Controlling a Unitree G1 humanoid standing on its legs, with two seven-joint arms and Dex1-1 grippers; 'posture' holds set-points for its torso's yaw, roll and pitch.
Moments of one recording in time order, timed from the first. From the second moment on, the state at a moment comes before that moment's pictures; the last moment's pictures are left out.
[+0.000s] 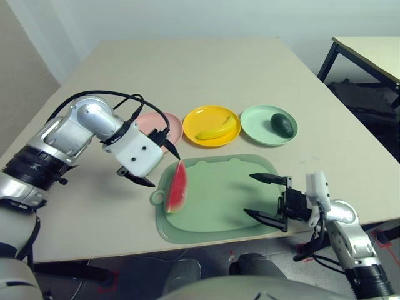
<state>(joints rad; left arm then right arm) -0.87 1.10 -0.66 0.23 -0.20 -0.56 -1.61 0.08 -0.37 0.08 -0.05 0.39 -0.15 1.23</state>
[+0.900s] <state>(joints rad) -0.91 0.95 -0.92 0.31 -0.16 -0.70 -1.61 0.07 -0.37 0.11 -0.07 0.44 -0.10 1.10</state>
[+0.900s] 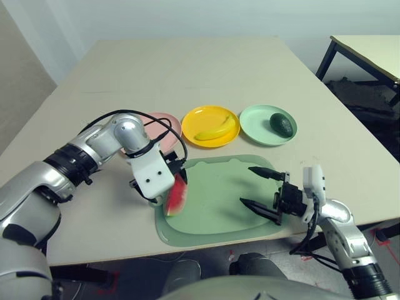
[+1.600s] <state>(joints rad) -0.84 0.85 -0.82 0.37 0.01 -0.71 -1.61 0.10 -0.42 0.14 -0.09 0.43 -0.23 1.21</state>
